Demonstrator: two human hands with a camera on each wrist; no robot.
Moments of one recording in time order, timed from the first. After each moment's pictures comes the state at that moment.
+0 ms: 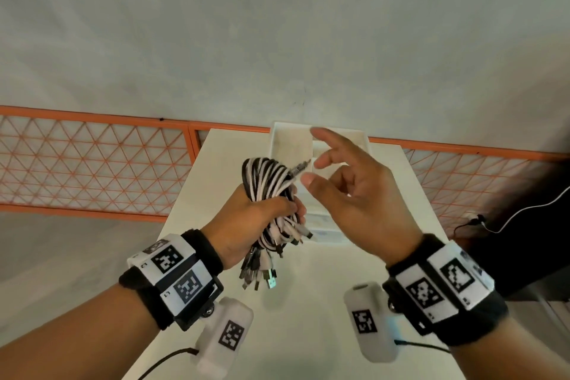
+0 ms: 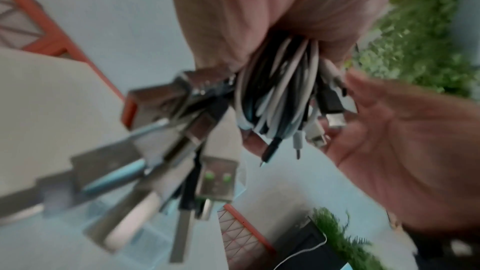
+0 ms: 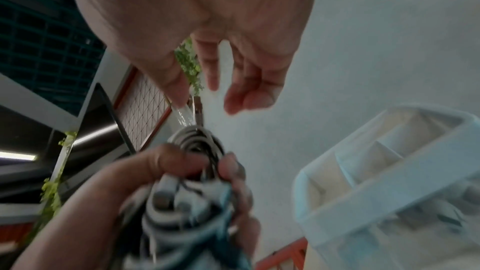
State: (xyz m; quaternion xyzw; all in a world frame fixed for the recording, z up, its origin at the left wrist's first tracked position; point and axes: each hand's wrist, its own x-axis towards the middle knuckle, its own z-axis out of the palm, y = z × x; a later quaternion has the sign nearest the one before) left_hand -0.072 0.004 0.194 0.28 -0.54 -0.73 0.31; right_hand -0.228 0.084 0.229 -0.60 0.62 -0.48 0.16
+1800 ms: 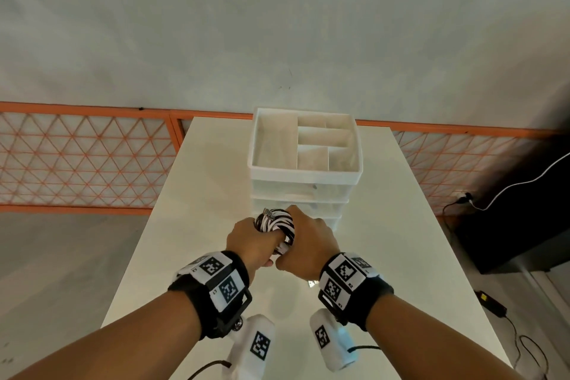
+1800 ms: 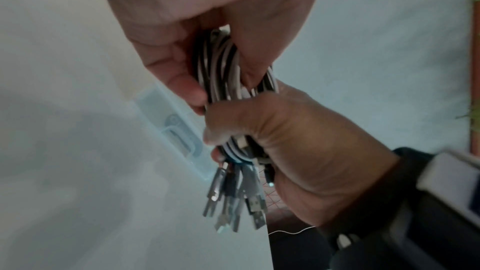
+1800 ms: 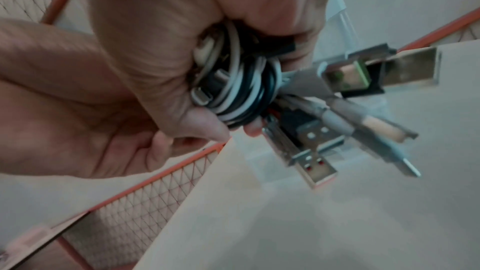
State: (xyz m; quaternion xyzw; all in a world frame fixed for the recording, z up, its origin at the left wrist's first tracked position) left_hand -0.107 0.006 0.101 0.57 -0.55 -0.59 0.19; right_hand -0.223 0.055 0.090 -0.53 0.78 -0.19 0.27
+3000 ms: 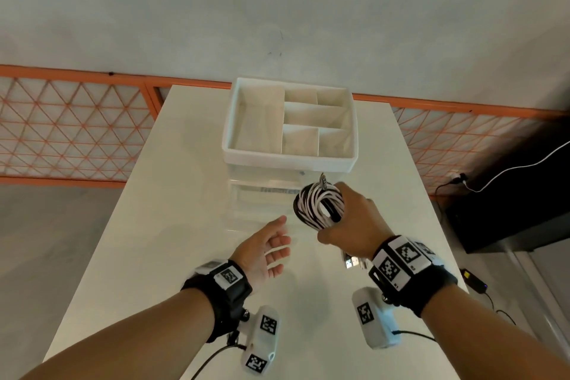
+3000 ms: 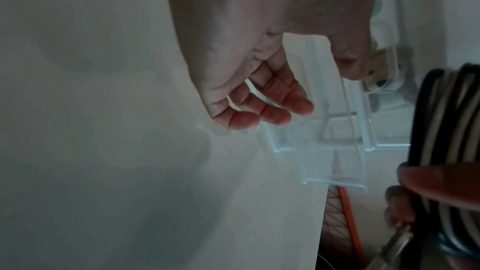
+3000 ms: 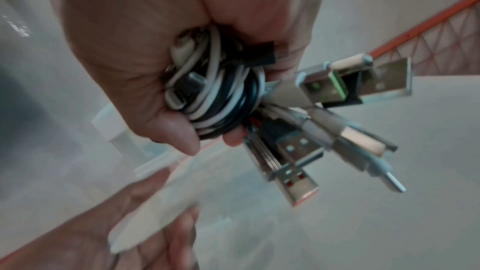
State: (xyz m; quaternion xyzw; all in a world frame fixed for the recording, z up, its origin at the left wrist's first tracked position) left_hand -0.152 0.001 0.005 0.50 -0.26 -0.82 0.12; right_hand -0.325 0.071 0.094 -0.47 0.81 -0.20 0.28
